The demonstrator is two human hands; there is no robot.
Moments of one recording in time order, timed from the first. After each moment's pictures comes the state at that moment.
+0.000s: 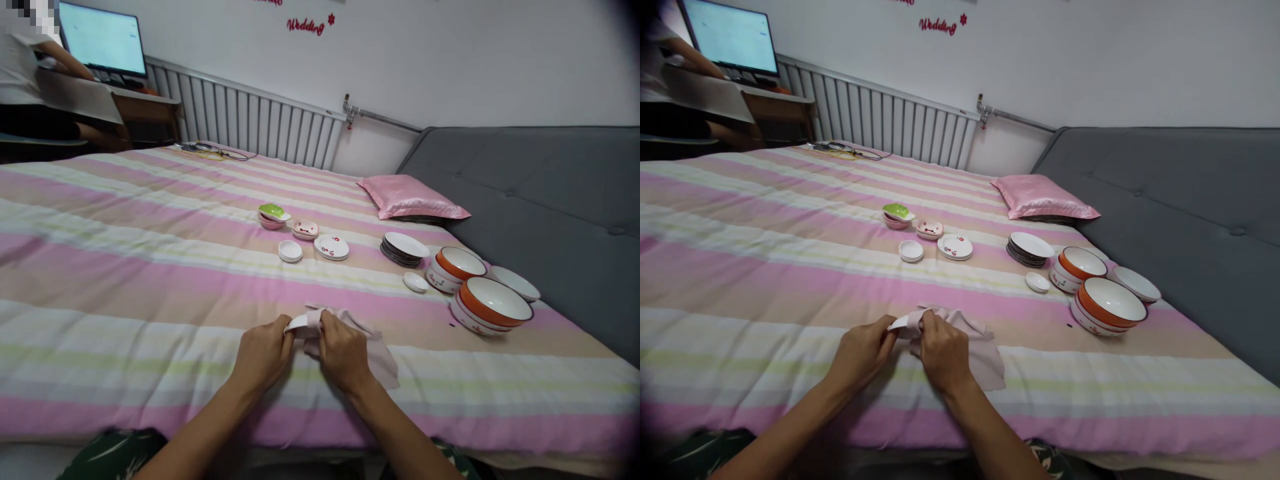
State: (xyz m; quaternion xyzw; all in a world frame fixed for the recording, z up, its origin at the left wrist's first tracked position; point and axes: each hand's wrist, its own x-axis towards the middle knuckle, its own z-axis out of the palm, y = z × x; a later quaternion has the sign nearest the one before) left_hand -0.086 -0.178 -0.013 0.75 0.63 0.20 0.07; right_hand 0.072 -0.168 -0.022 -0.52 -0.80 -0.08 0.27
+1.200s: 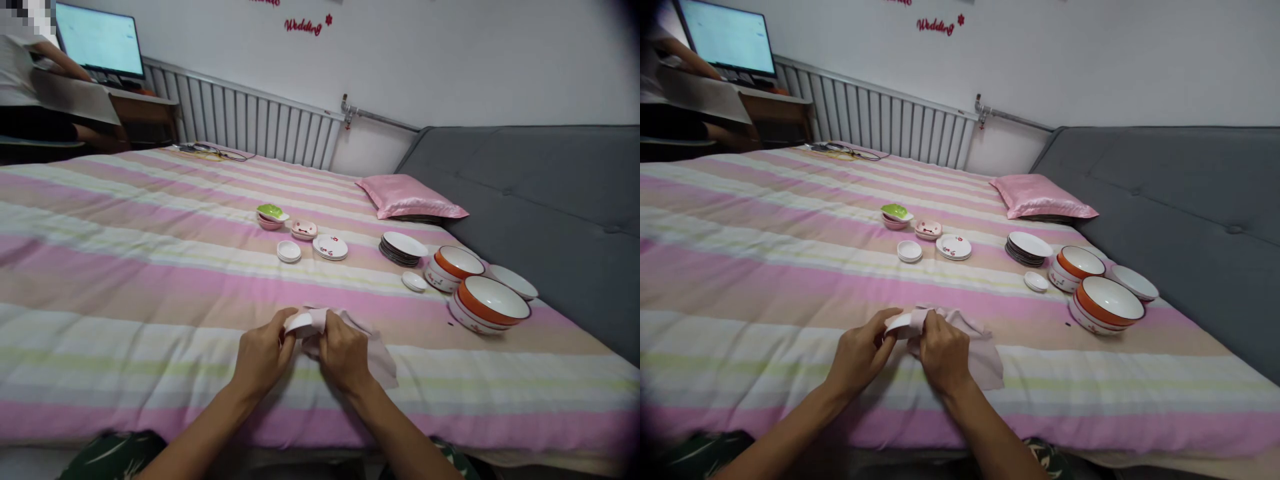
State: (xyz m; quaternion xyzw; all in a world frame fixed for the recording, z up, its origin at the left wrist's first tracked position) left_hand -0.086 -0.181 -0.015 0.73 0.59 0.32 0.13; right_hand 0.074 -0.169 -0.024 -0.54 -0.77 -0.09 0.31
